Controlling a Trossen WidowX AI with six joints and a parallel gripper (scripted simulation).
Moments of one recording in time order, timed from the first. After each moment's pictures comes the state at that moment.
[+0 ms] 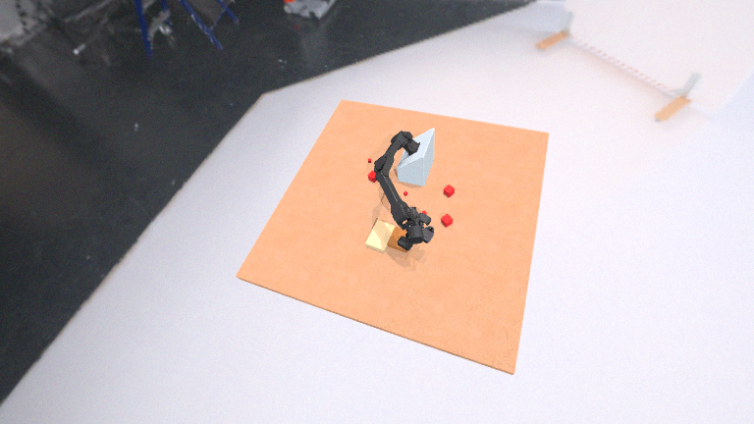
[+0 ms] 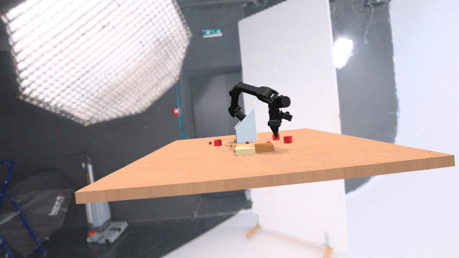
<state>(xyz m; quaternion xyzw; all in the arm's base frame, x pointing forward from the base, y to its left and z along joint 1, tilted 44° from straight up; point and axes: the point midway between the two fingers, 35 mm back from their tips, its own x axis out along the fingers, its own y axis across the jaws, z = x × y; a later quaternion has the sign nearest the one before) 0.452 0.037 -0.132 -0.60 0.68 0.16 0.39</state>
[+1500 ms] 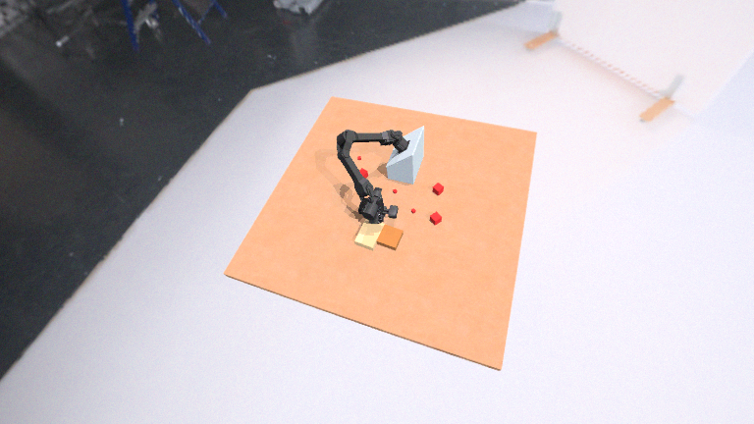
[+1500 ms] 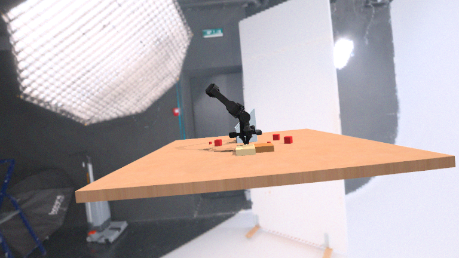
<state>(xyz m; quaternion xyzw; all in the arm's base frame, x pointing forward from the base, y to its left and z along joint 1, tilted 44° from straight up) 0.350 -0.119 -0.068 -0.29 0.67 -0.24 0.64</state>
